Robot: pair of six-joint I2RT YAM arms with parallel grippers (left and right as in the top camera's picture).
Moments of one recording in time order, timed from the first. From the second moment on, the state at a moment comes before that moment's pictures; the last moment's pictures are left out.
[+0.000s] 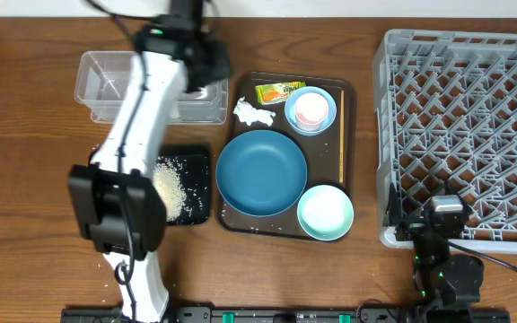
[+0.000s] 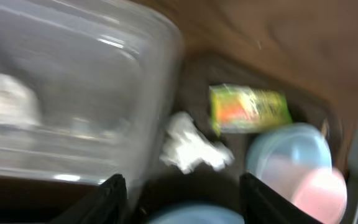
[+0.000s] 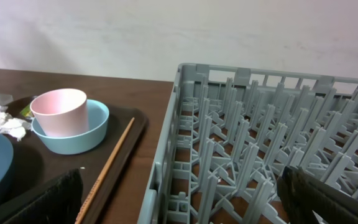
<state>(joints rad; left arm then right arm) -0.24 2.02 1.92 -1.01 0.10 -0.51 0.04 0.01 0.01 -0.07 -0.01 -0.04</state>
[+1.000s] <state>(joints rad) -0.44 2.11 1.69 -0.71 -0.19 -0.64 0.04 0.01 0.01 -0.07 -0.01 -0.04</state>
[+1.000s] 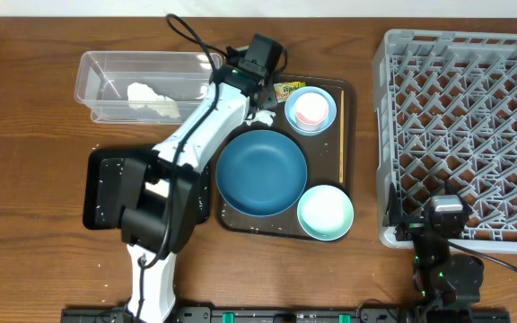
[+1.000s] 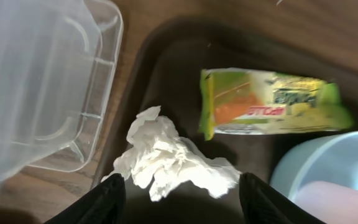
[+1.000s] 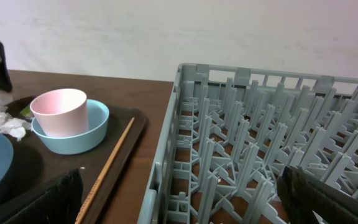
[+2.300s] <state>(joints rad) -0.49 2.20 1.68 -0.72 -0.29 -0.56 0.04 0.01 0.01 -0.07 -0.01 -0.04</state>
